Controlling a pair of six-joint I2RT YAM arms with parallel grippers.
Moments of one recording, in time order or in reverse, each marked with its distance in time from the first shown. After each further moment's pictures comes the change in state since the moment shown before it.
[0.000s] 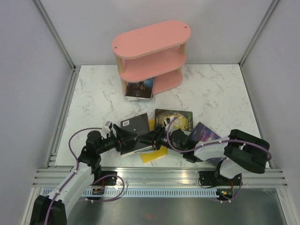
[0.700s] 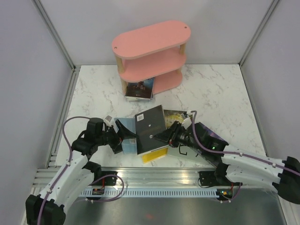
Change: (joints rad) left arm -0.010 0.108 0.400 -0.739 -0.091 0.410; right arm -0.089 -0.558 0.072 -0.763 -0.030 -0.220
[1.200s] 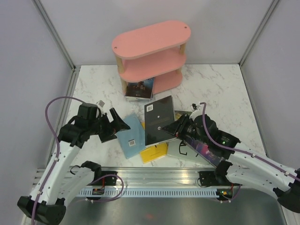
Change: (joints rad) left arm 0.001 0.168 0.524 -0.550 -0.306 0.315; right arm -0.129 -0.137 0.163 -0.382 0.037 -0.142
